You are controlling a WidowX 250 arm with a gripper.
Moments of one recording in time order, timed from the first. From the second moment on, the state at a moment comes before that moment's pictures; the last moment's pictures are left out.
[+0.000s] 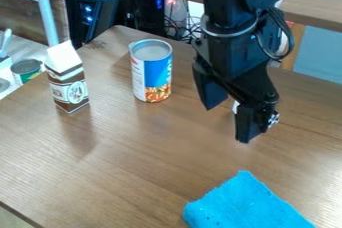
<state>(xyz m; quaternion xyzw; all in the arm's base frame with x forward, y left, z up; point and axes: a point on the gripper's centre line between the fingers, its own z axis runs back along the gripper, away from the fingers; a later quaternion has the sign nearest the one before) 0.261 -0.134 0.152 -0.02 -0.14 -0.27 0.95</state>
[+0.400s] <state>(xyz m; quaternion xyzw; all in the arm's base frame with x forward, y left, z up) 0.293 -0.122 0.143 -0.08 -0.12 -0.37 0.92</state>
